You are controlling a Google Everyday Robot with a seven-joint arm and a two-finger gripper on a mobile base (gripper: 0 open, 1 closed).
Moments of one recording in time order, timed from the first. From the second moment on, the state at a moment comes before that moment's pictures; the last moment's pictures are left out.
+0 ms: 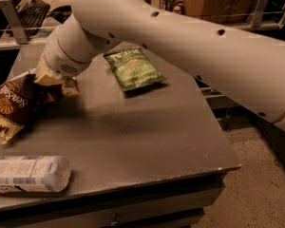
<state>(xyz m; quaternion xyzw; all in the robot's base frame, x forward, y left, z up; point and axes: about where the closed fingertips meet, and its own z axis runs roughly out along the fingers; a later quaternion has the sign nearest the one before) 0.532 0.236 0.931 -0.72 0.54 0.16 0.40</state>
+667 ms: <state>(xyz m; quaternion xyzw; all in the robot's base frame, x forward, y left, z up) 0.495 0.222 0.926 -0.72 0.55 0.18 0.39</state>
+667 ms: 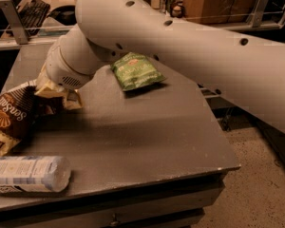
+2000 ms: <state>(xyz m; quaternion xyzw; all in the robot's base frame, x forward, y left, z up) 0.476 0.214 0.928 -0.71 0.56 0.18 0.38</state>
